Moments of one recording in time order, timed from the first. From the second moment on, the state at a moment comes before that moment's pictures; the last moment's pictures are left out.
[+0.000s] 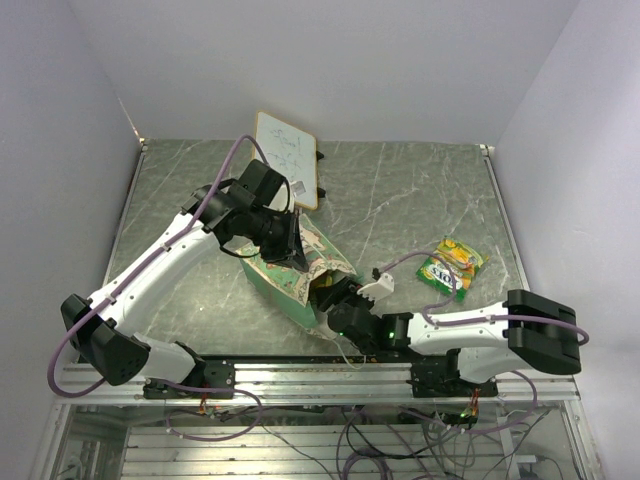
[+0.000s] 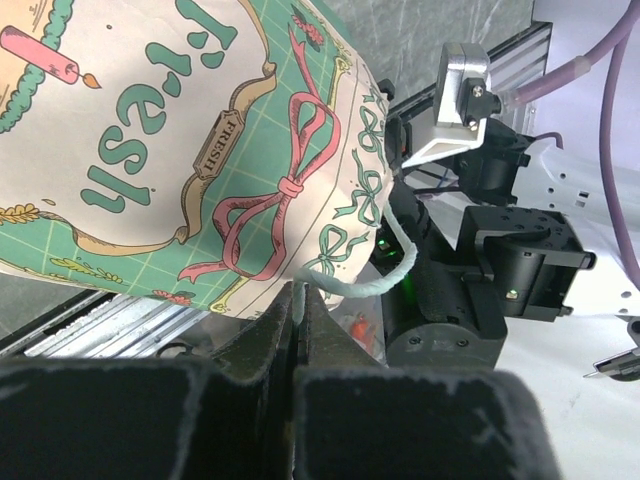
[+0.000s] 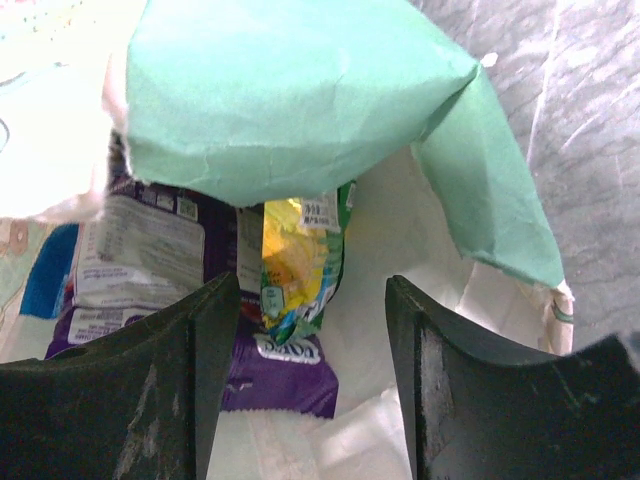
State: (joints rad) left arm -0.67 1.38 1.46 -1.07 0.44 -0.64; right arm 1.33 1.35 0.53 0.12 0.90 1.44
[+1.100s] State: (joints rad) left arm -0.45 1.36 1.47 -1.03 0.45 -0.67; right arm 1.12 1.21 0.80 -0.18 0.45 1.09
